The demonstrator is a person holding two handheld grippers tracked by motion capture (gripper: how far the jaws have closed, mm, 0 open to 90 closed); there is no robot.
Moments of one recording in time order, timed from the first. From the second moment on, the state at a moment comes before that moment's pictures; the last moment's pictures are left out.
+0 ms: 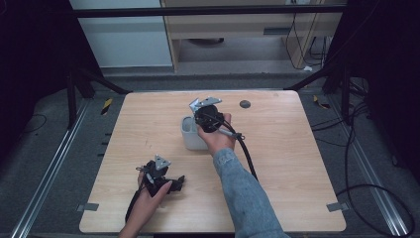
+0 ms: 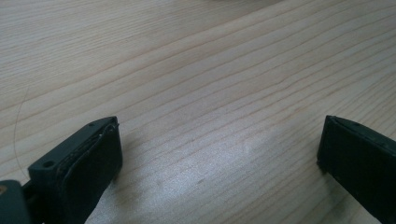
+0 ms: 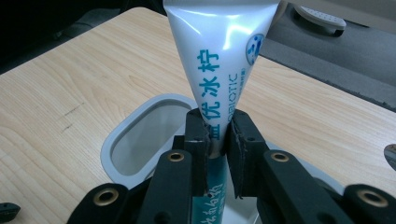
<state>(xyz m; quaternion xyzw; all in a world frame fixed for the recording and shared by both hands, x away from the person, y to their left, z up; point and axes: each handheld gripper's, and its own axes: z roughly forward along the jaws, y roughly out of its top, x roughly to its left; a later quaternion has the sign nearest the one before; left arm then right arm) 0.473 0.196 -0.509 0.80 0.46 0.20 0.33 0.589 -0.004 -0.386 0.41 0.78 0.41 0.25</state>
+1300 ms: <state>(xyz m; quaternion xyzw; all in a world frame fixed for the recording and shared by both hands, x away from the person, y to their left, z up) 0.473 0.196 -0.509 0.80 0.46 0.20 0.33 0.596 0.001 -0.390 0.42 0.78 0.40 0.23</state>
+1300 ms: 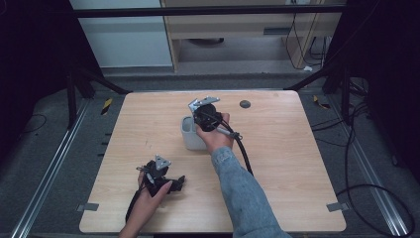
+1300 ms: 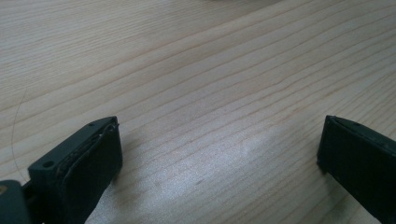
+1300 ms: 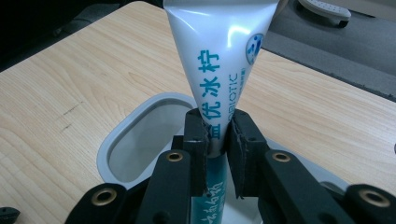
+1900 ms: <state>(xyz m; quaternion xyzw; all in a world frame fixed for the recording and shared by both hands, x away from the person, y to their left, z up) 0.473 0.196 -0.509 0.80 0.46 0.20 0.33 0.599 0.006 -0.388 0.42 0.78 0.40 0.23</state>
